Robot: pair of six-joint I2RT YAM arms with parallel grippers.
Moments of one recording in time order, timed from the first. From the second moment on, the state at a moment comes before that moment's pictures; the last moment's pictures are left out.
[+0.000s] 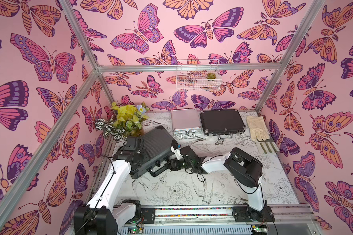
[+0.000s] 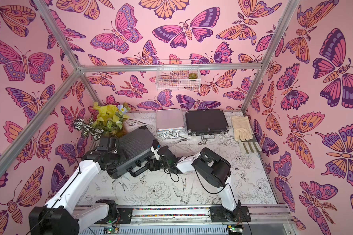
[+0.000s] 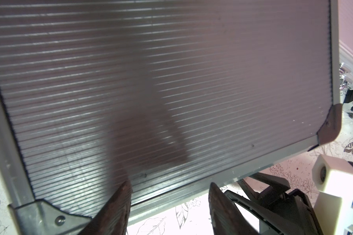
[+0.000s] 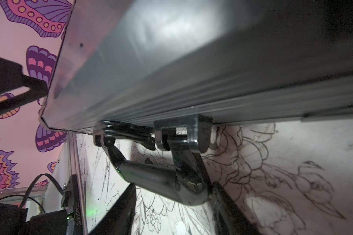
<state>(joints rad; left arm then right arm) -0.08 1.13 0.85 -0.82 0.03 -0.58 0.94 2.04 1.03 0.43 -0.33 0.70</state>
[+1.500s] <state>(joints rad) -0.11 1.13 0.85 -0.81 0.03 -0.58 1.00 2.07 1.12 0.66 -0.47 0.75</state>
